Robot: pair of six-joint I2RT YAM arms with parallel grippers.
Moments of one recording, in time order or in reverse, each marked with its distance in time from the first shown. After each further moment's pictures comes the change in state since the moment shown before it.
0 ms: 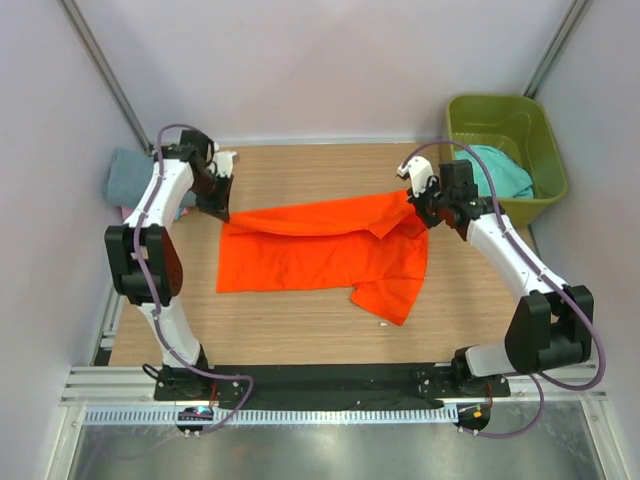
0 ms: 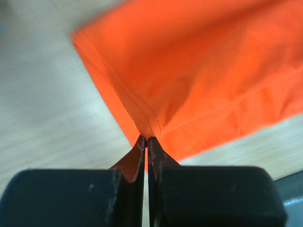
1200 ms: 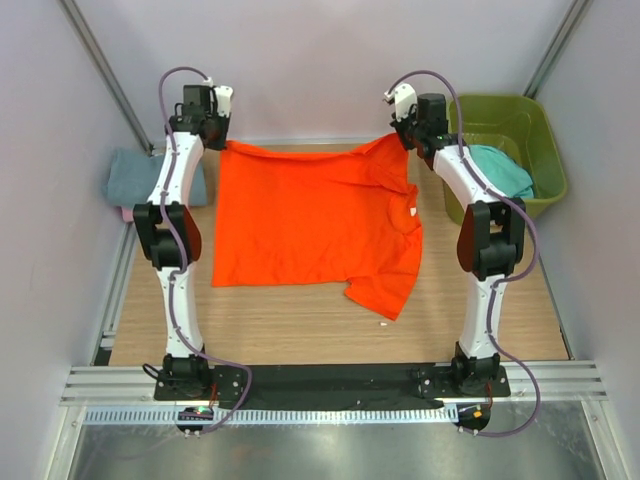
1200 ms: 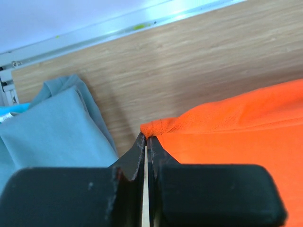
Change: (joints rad) left arm 0.000 0.436 0.676 0.323 -0.216 0.020; right arm -0.013 0.692 0.763 0.228 0.090 0.052
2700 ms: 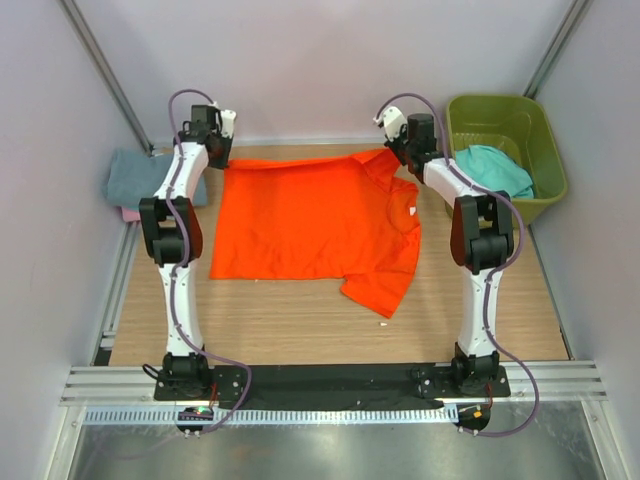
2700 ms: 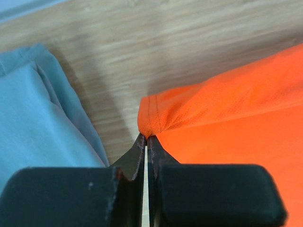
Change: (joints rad) left arm 0.013 0.080 -0.100 0.068 -0.027 0.012; right arm 0.005 0.138 -0.057 0.184 0.060 -0.157
